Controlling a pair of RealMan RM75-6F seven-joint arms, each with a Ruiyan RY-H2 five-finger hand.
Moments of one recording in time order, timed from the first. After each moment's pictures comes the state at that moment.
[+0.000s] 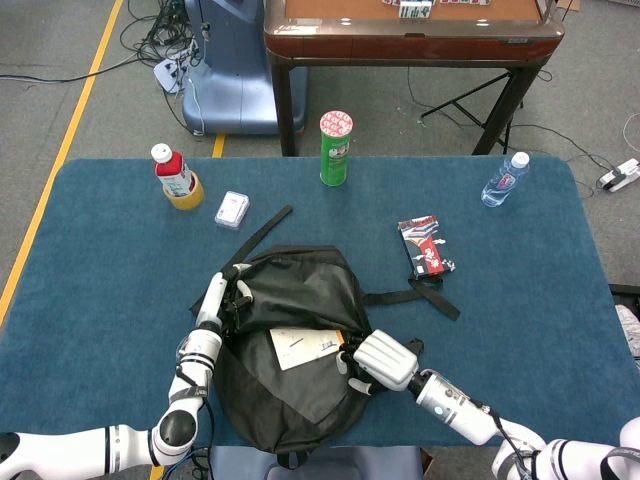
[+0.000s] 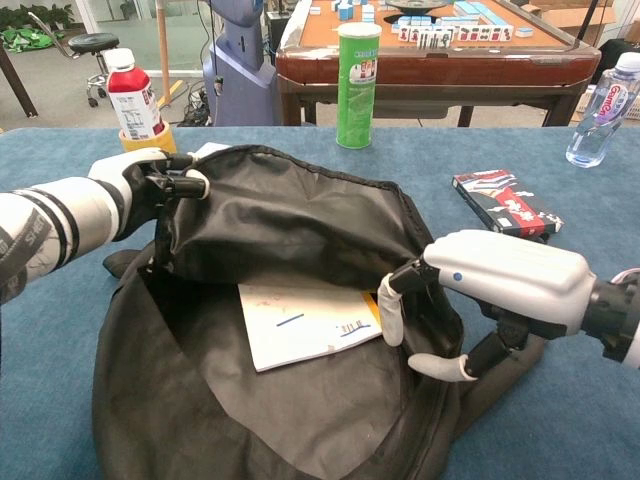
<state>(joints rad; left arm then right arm) -0.67 -1.74 -0.46 -1.71 0.54 1.14 0.00 0.57 -1.55 -0.03 -1.44 -1.82 1.04 0.12</state>
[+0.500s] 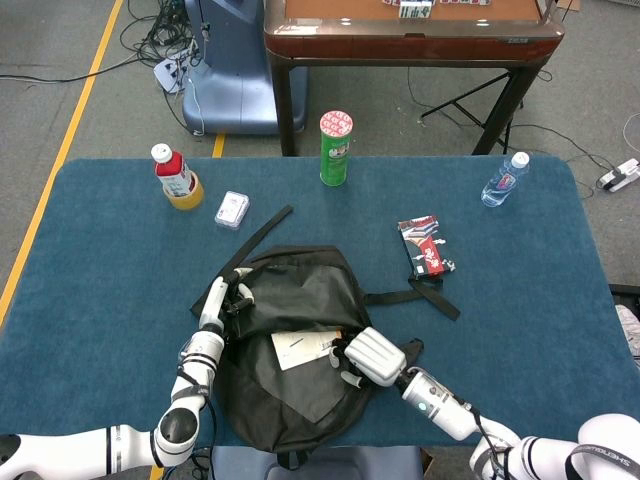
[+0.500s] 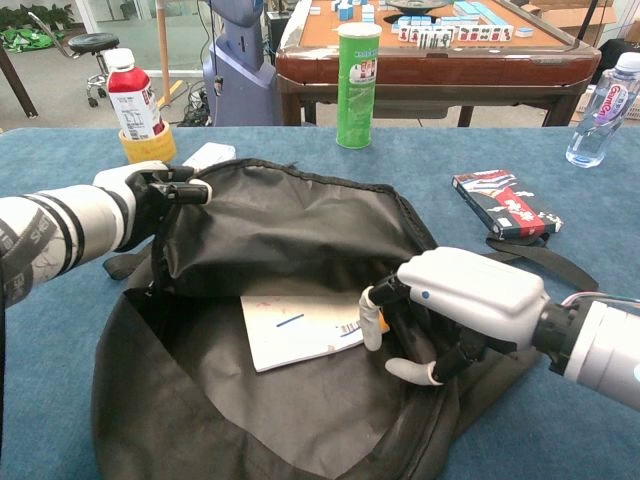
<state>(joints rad) -0.66 -1.75 -0.50 -1.72 0.46 1.13 -0.01 0.58 -1.71 -0.03 -1.26 -1.78 1.07 0.10</state>
